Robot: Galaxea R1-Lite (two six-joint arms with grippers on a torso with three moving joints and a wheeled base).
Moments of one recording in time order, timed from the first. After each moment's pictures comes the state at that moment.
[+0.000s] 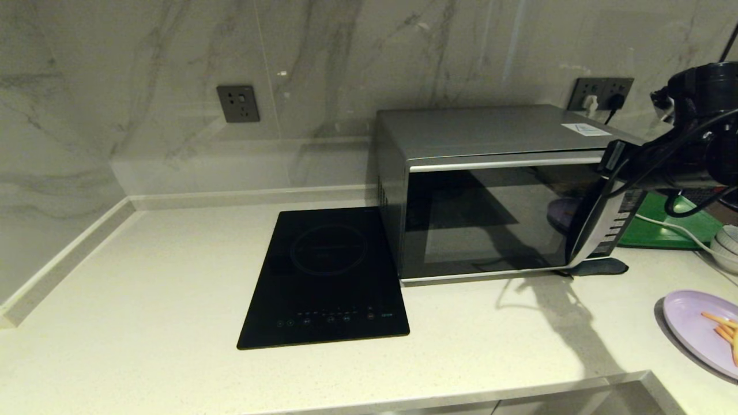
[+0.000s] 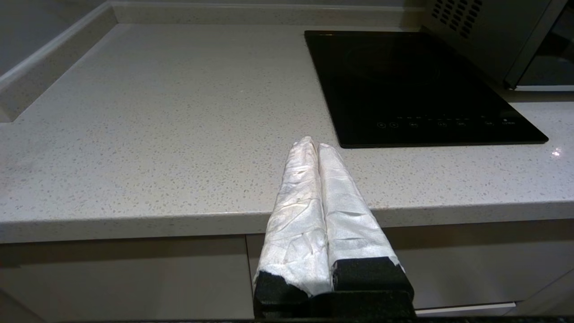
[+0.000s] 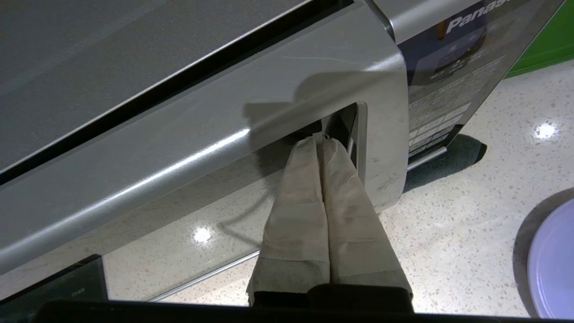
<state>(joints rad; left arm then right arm) 0.00 0.00 0.00 -0.01 0.02 -0.06 0.00 1.82 -1.53 0.15 -0.18 0.38</state>
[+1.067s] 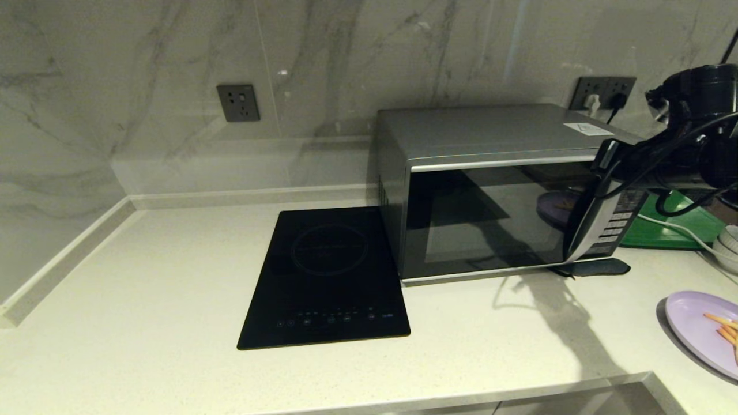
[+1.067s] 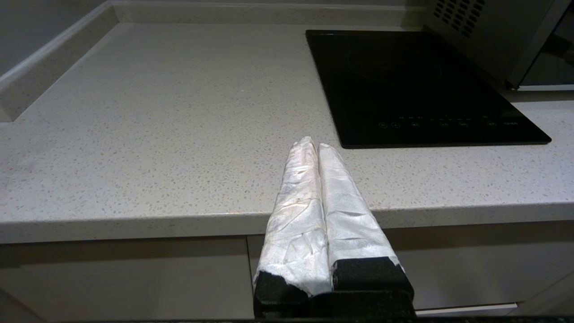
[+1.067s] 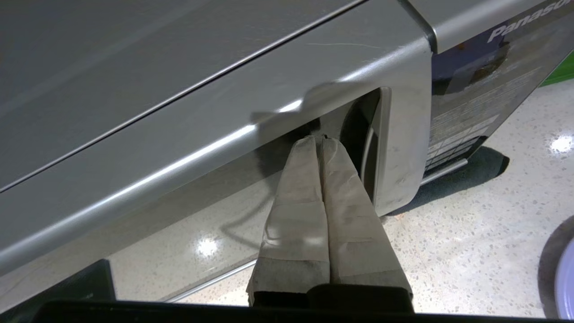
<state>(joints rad) 0.00 0.00 0.00 -0.01 0.02 -0.06 0.01 1.81 -1.50 0.10 -0.18 0.39</state>
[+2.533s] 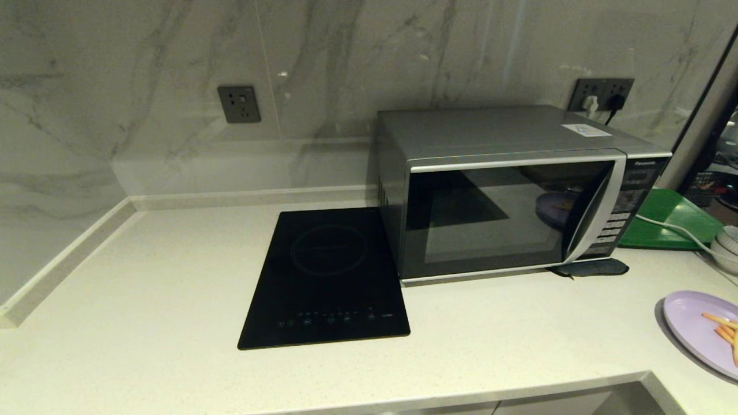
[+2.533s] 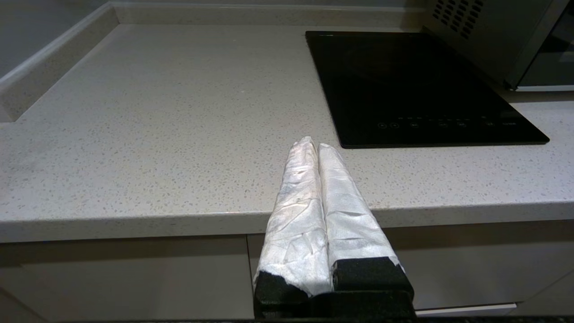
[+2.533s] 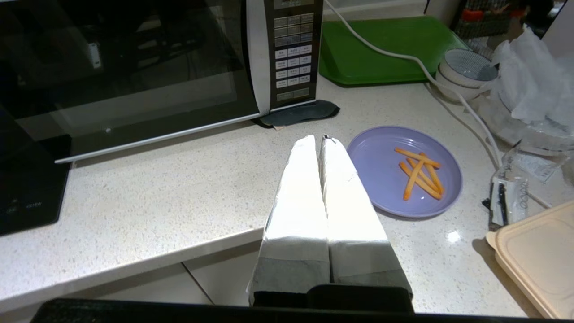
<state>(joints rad) 0.00 0.00 0.00 -0.01 0.02 -0.06 0.01 0.50 -0.72 0.31 -0.26 0.08</state>
